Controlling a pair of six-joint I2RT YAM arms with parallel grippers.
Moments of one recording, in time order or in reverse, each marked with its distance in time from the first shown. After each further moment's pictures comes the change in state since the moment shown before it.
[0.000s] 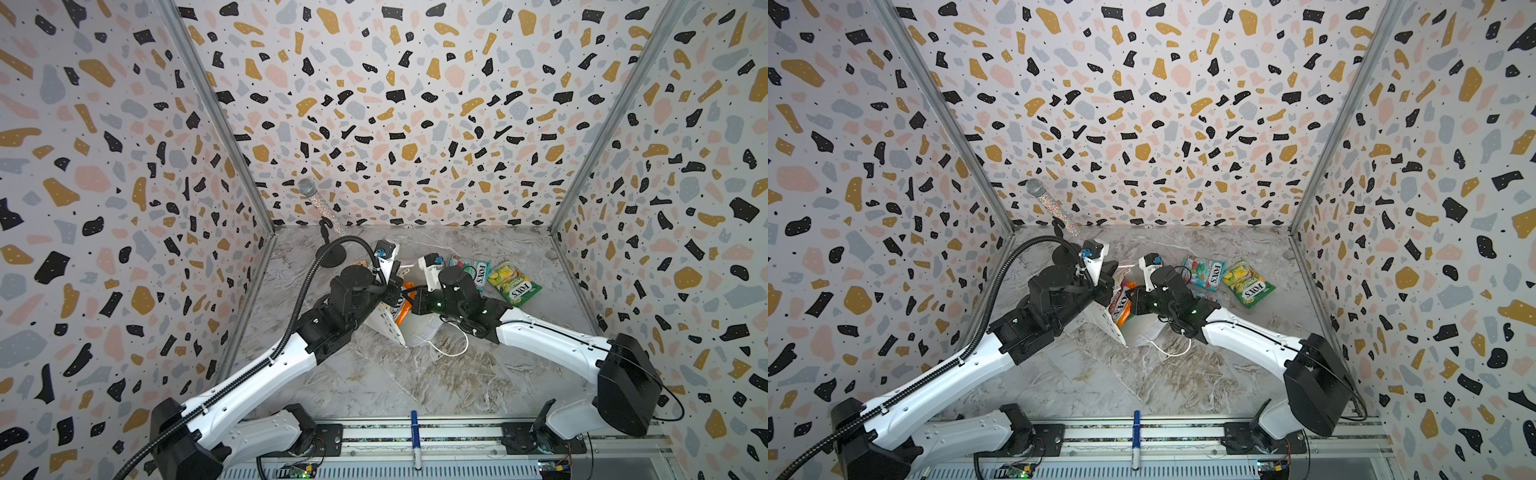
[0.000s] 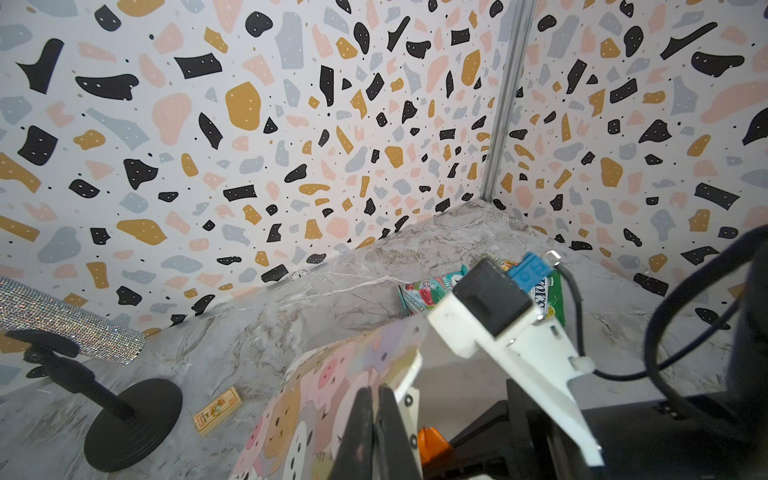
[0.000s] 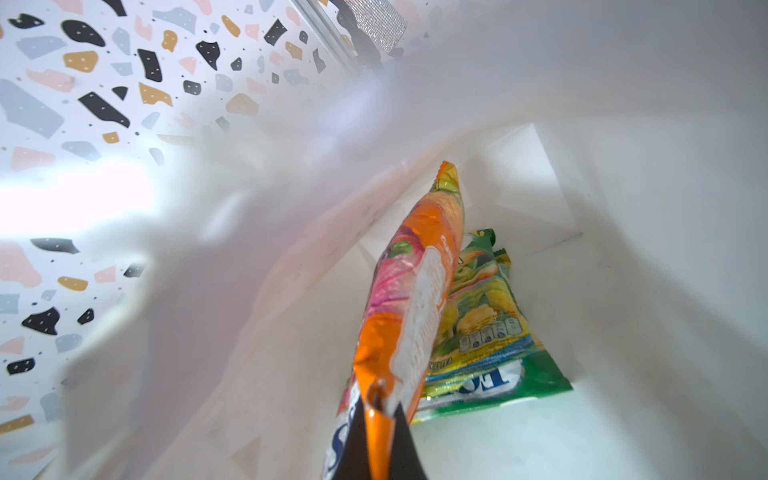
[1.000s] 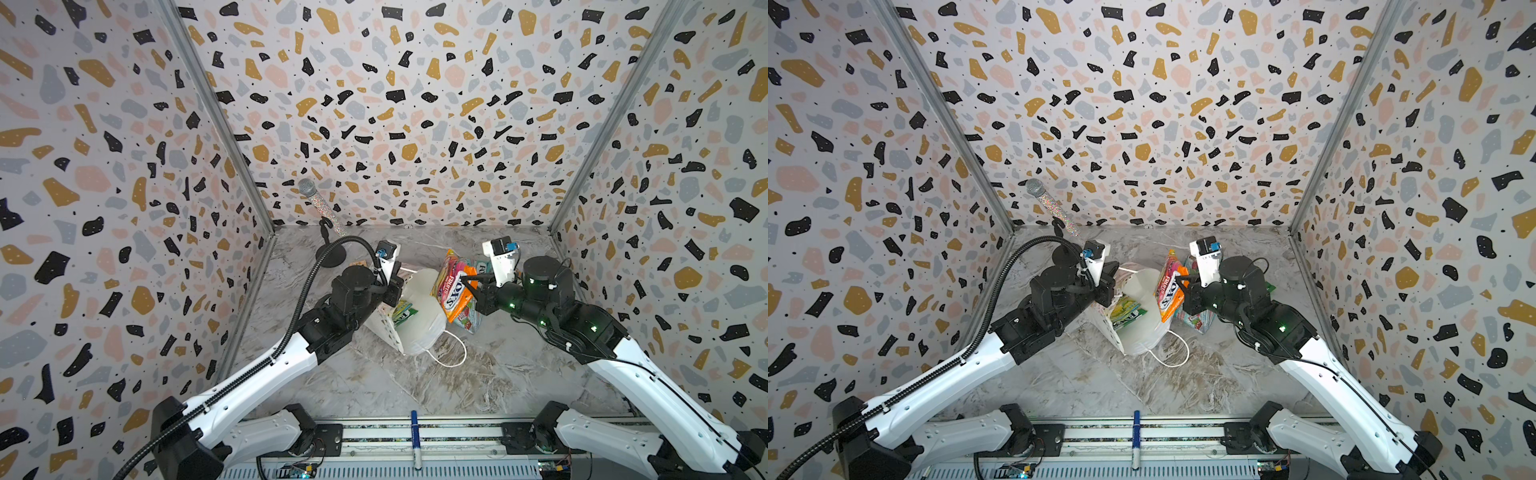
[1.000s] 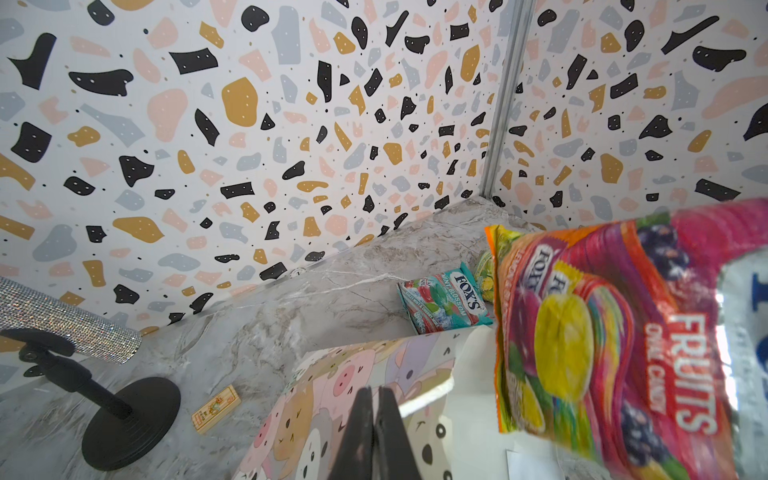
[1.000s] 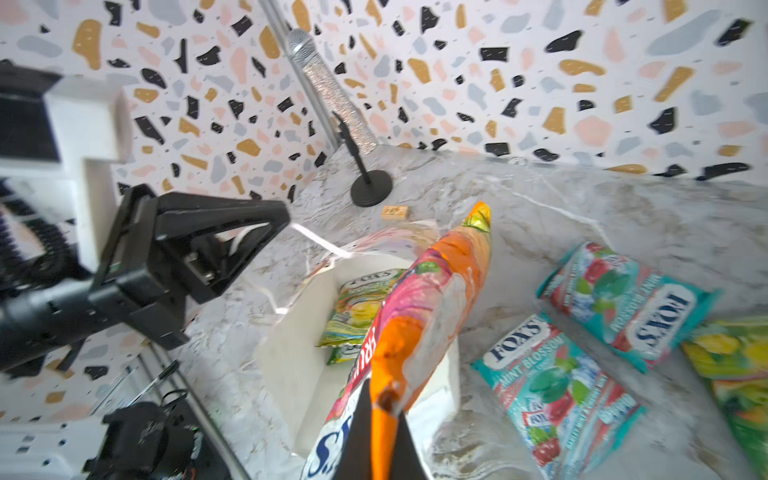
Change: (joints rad) left arm 0.000 0.006 0.000 -0.002 -0.001 -0.001; right arm -0.150 -0.460 0.177 -0.573 0.088 -0.280
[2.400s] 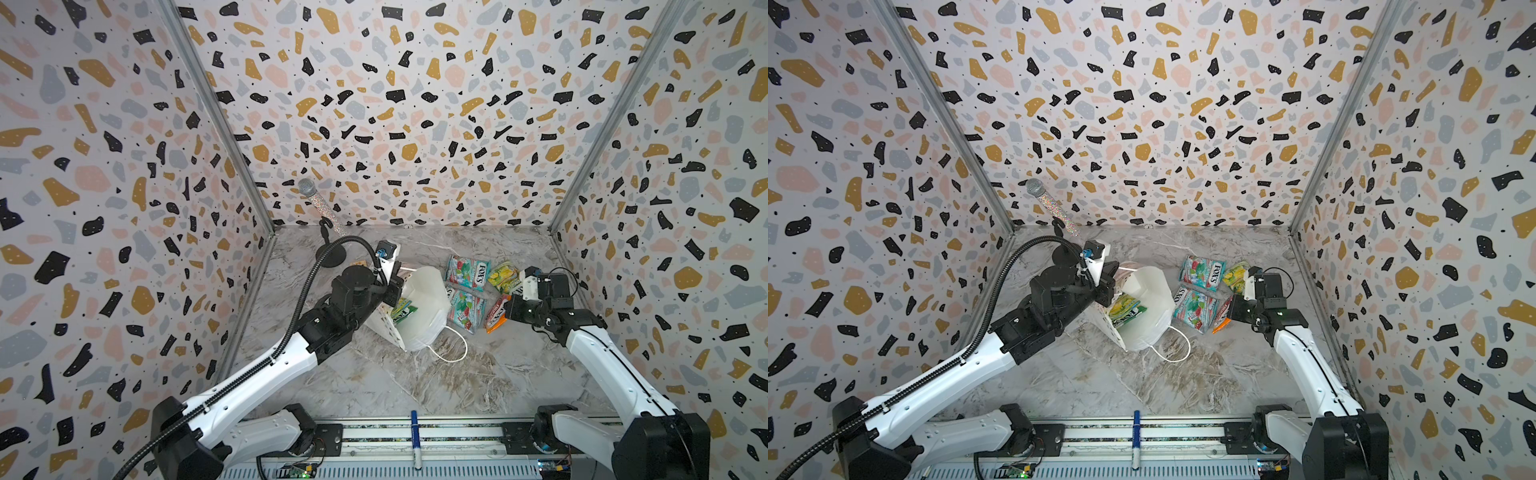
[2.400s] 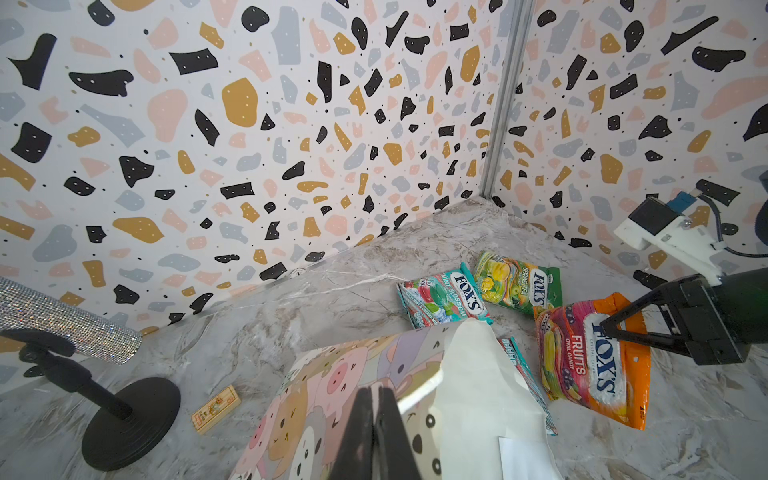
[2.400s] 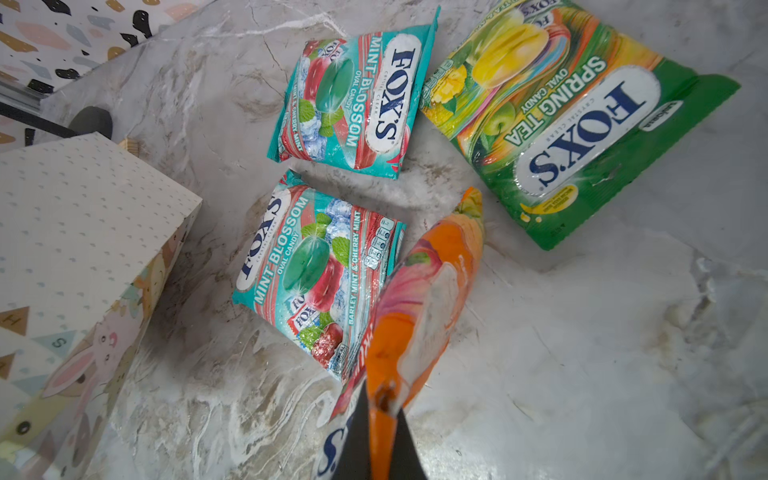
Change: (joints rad) left arm 0.000 0.000 0.000 0.000 0.001 0.000; right arm -0.586 0.120 -0.432 0.083 -0.175 -0.029
